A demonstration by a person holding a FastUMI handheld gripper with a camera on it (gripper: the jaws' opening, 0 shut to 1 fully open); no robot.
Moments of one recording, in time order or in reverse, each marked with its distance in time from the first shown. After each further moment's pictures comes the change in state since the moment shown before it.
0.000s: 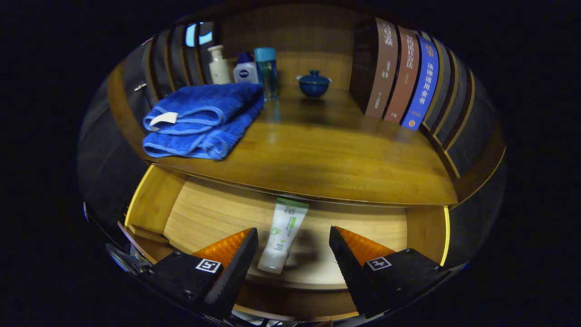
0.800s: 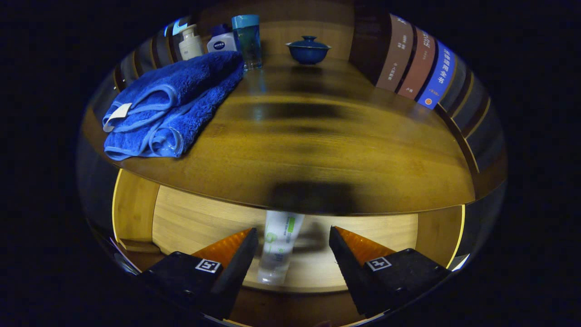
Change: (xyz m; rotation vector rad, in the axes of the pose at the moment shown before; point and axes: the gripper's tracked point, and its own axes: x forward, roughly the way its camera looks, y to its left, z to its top) arm 0.045 0.004 -0.008 -0.006 0.186 -0.084
